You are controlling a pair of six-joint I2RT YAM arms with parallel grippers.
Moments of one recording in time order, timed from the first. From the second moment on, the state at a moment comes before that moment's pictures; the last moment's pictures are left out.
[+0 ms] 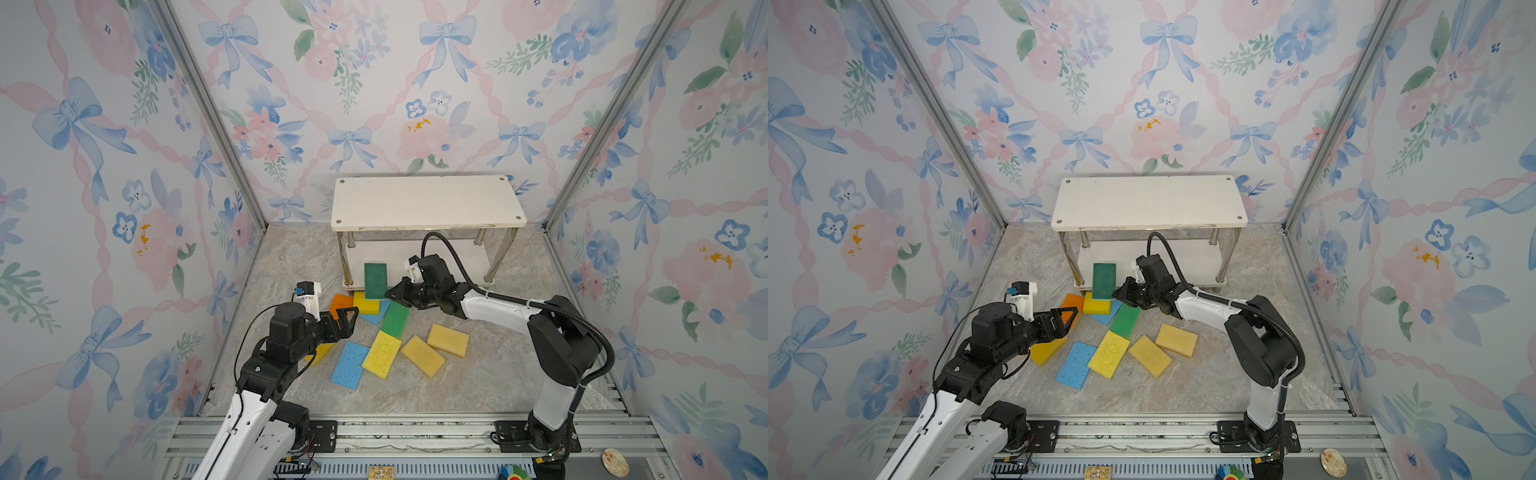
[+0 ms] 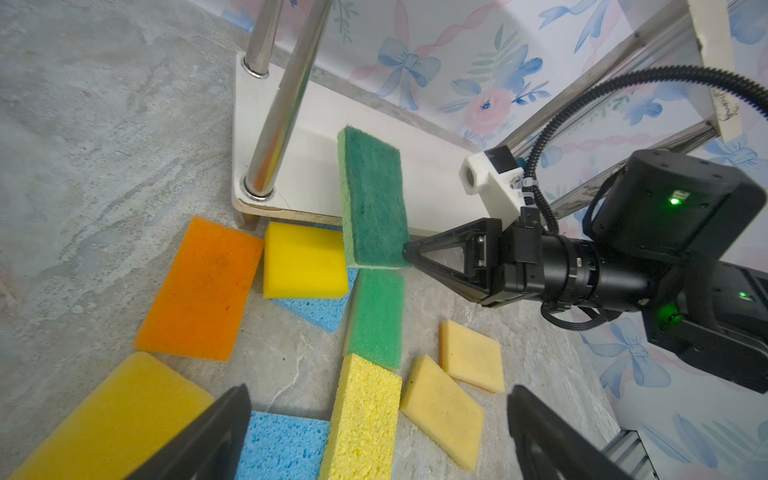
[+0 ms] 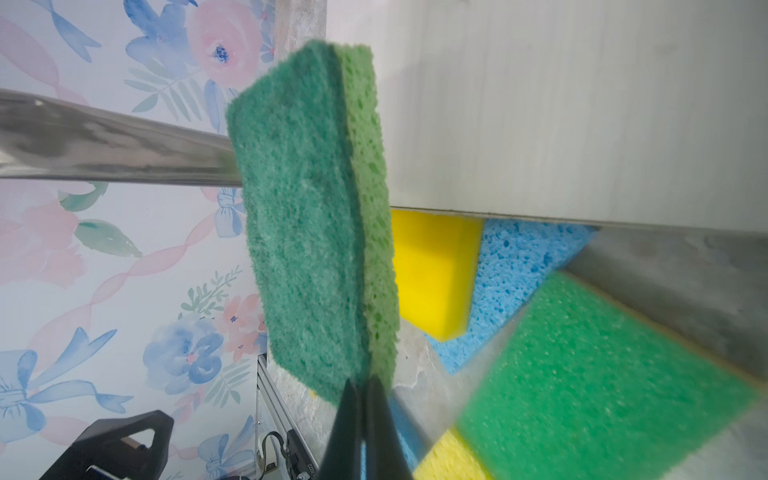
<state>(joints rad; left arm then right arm) -0.27 0.61 0.62 -0.49 0.23 -0.53 0.70 1.87 1.22 0.05 -0.43 0.97</state>
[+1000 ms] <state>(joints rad) -0.28 0.59 0.62 -0.50 0.19 -0.52 0.67 2.15 1.55 -0.02 -0.44 0.96</state>
